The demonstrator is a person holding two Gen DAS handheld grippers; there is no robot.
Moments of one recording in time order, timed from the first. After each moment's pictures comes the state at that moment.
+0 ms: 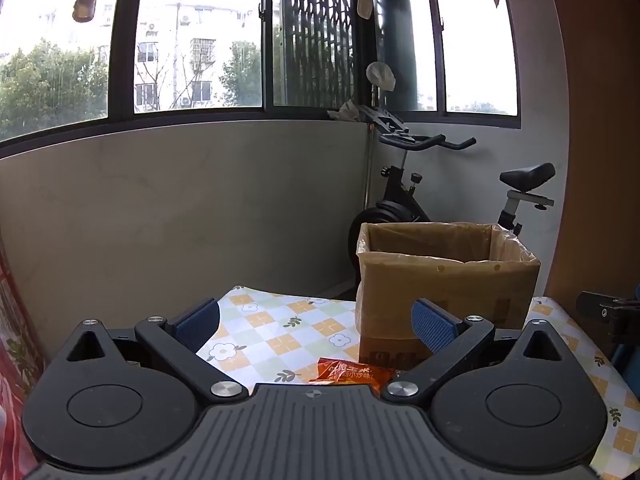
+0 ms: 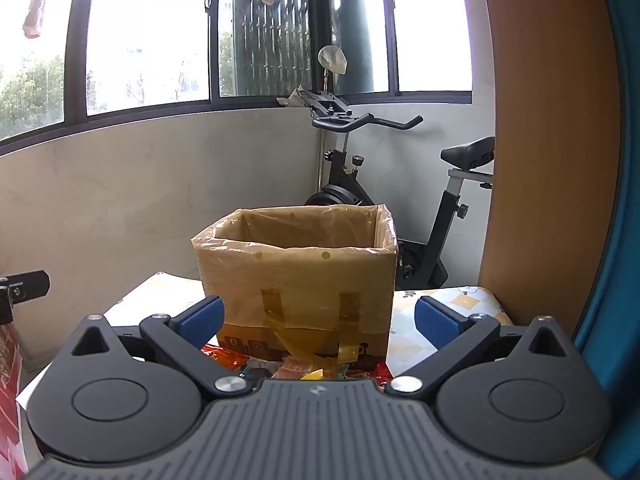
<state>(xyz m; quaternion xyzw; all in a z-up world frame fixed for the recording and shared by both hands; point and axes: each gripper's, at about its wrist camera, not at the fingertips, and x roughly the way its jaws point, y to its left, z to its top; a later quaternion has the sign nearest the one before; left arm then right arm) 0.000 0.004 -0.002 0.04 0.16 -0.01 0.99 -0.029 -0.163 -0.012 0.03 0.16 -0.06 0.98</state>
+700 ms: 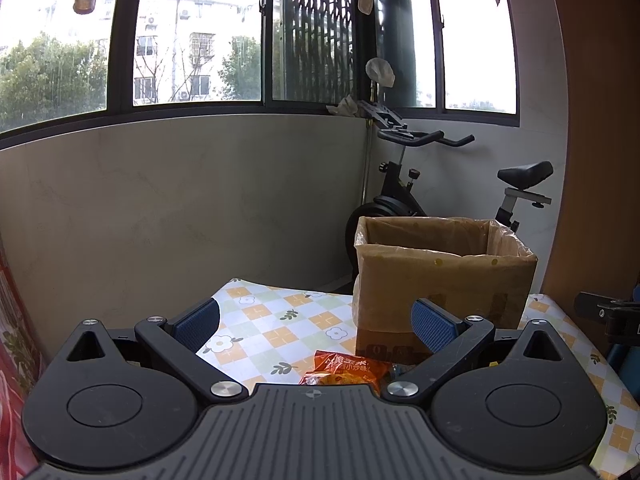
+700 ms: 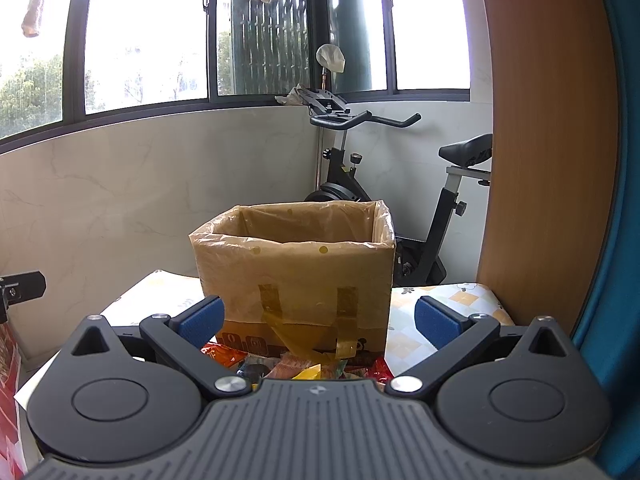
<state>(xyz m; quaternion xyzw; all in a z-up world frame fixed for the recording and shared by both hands) -0.004 0.005 -0.003 0.03 0.17 -0.01 0.99 -0.030 -0.164 -0.017 0.03 0.16 -0.07 0.98</state>
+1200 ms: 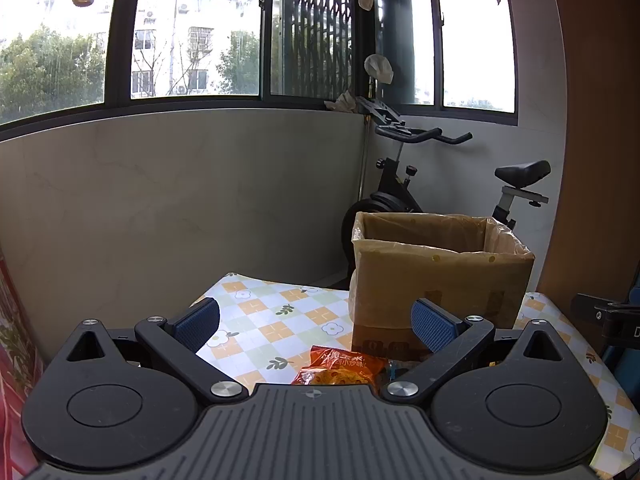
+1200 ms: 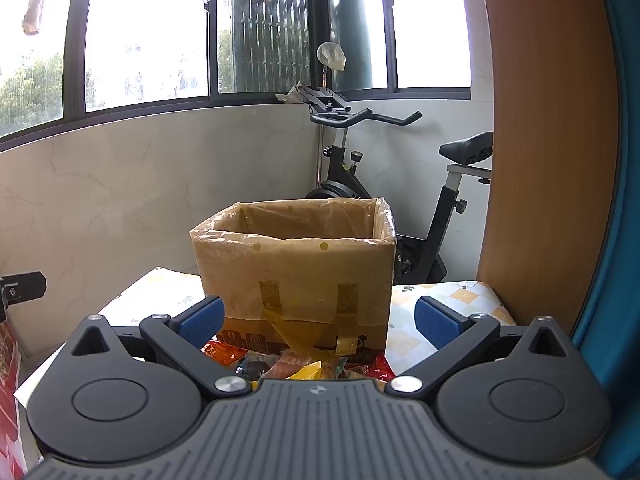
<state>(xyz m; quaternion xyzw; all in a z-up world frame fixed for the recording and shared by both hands) -0.003 0.008 -0.004 0.02 0.18 -0.02 0.98 -0.028 -0.165 -0.021 0.03 0.17 -0.06 0.98</state>
